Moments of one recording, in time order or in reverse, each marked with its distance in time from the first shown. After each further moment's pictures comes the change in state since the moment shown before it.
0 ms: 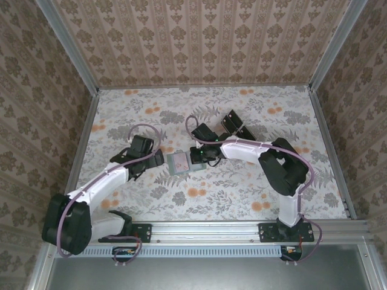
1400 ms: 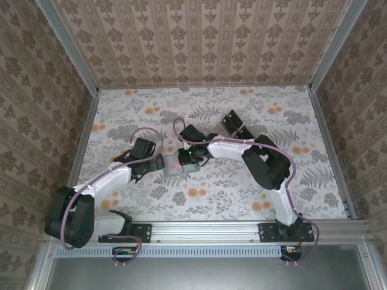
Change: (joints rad) left arm -0.001 0.055 -0.031 0.024 0.004 0.000; right arm 0.051 0.164 0.165 0.023 -0.080 -0.001
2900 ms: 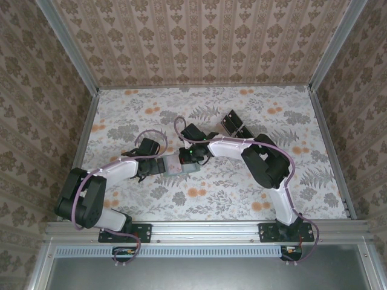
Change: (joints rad) left arm 0.000 0.177 0.023 -0.001 -0.011 0.004; right arm -0.020 0.016 0.000 0.002 -0.018 -0.005
